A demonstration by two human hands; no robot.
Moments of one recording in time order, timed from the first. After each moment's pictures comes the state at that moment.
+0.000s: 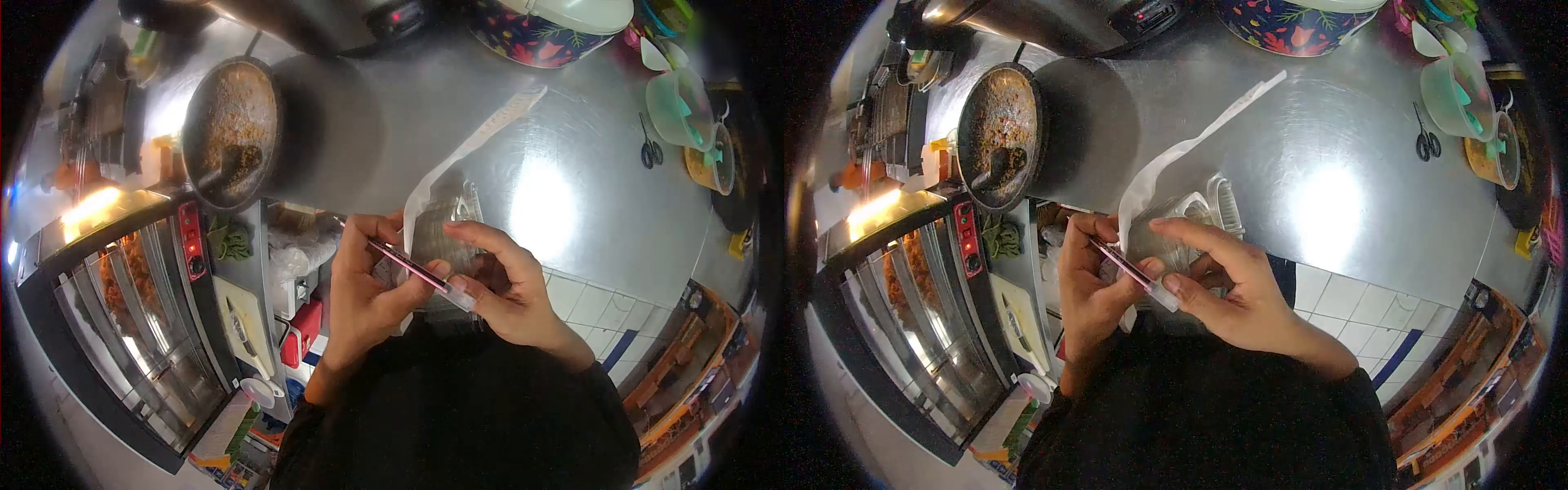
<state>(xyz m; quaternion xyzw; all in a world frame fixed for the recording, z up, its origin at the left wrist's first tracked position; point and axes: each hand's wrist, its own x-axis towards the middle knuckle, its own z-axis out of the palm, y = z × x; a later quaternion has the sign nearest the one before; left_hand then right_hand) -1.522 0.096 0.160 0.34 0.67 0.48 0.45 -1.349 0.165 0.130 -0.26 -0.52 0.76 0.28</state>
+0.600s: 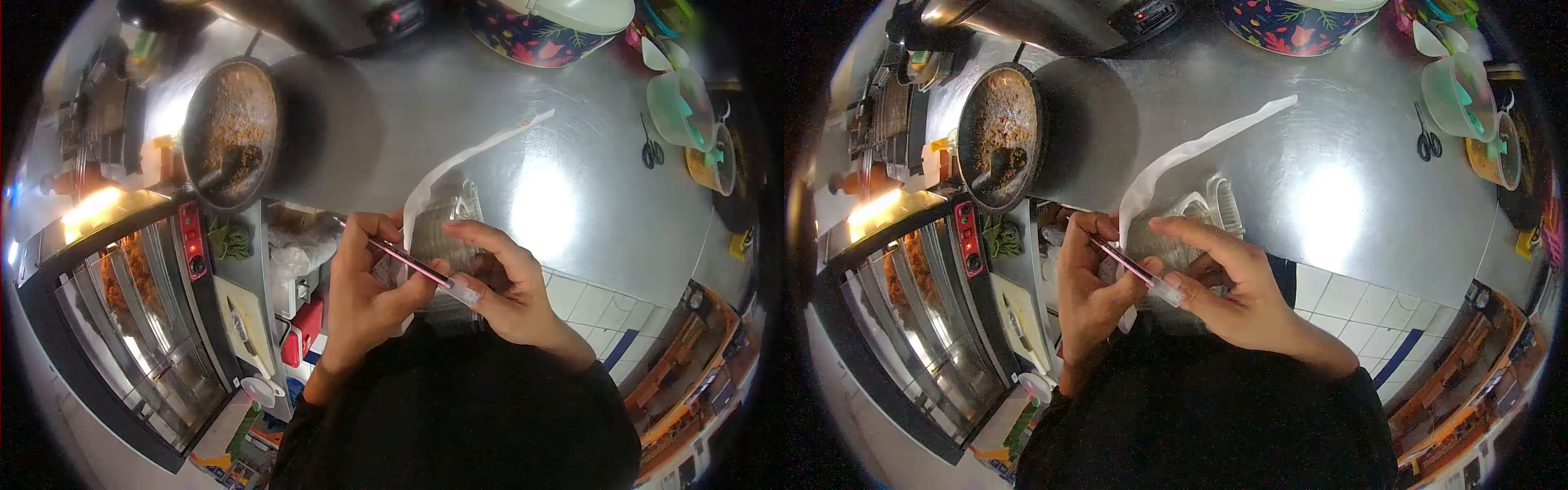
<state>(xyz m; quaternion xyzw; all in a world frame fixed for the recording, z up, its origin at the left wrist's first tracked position) -1.524 0.099 0.163 0.35 0.69 0.45 0.45 -1.351 0.167 0.129 -0.25 -0.52 0.76 0.30</state>
